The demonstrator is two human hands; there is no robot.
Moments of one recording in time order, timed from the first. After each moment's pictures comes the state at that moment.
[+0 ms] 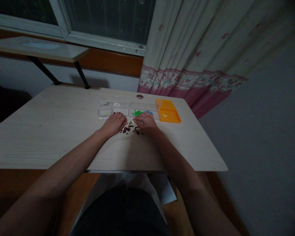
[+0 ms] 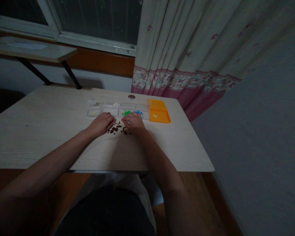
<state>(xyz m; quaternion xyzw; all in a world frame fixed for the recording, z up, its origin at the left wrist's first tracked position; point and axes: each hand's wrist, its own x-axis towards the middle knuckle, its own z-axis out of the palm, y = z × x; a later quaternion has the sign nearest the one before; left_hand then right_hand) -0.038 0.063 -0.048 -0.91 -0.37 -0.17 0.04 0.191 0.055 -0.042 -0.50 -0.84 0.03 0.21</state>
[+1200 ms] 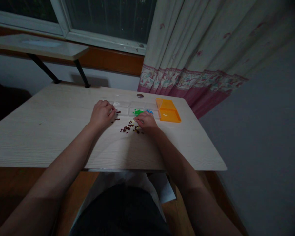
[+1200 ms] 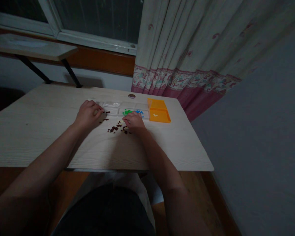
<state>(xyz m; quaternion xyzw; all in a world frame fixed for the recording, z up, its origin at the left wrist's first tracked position) -0.077 0.077 -0.019 -0.82 -0.51 -0.26 0.05 0.193 0.057 -0.045 -0.50 -0.84 0.04 0.20</state>
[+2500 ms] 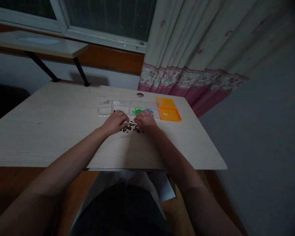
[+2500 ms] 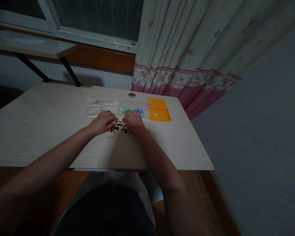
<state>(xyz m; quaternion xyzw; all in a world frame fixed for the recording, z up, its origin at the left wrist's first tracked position) -0.040 0.066 -0.046 -0.91 -0.35 -0.20 -0.05 0.187 0.053 -0.039 -0.52 -0.84 0.01 0.15</state>
